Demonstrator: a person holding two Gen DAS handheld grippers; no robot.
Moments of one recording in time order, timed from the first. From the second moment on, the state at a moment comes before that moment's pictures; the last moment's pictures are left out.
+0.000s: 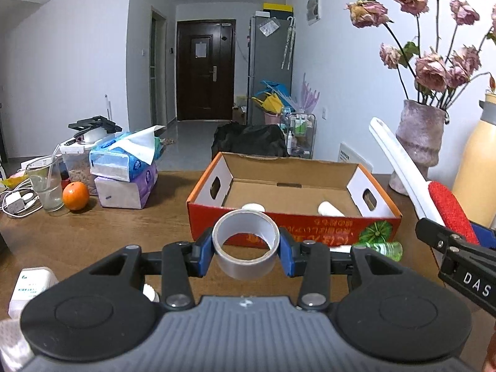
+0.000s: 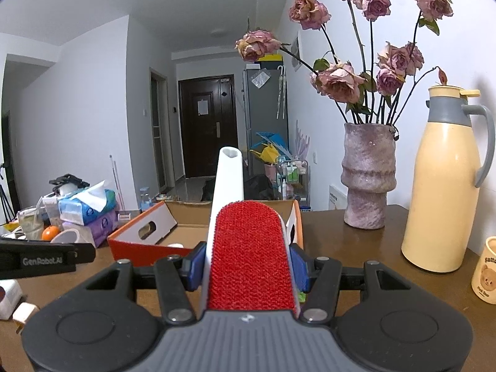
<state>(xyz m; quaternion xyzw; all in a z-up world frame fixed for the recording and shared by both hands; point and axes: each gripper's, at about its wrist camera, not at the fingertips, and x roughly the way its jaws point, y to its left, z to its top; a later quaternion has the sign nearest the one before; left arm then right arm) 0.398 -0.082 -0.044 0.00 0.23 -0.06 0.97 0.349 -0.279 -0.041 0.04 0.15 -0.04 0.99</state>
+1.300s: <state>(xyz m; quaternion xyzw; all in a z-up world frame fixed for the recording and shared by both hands) 0.525 -0.109 -0.041 -0.02 0.21 -0.03 0.98 0.469 -0.285 -0.041 0.06 0.14 -0.06 0.99</state>
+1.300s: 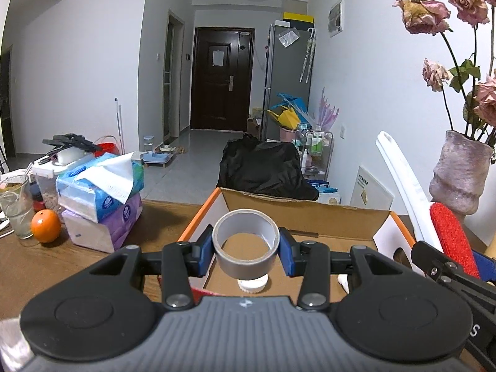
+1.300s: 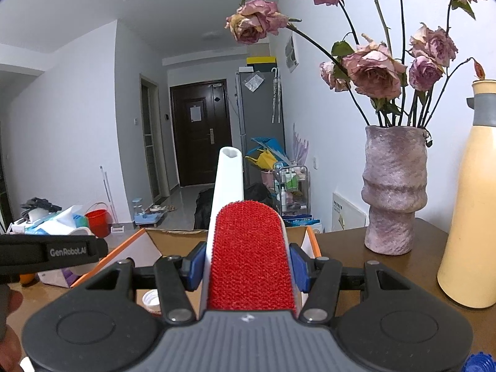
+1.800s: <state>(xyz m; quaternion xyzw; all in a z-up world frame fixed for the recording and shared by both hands) 0.566 -0.120 -0.044 -0.01 0.20 -0.02 0.98 0.512 -0.290 -0.038 0.05 0.12 -0.06 0.99</state>
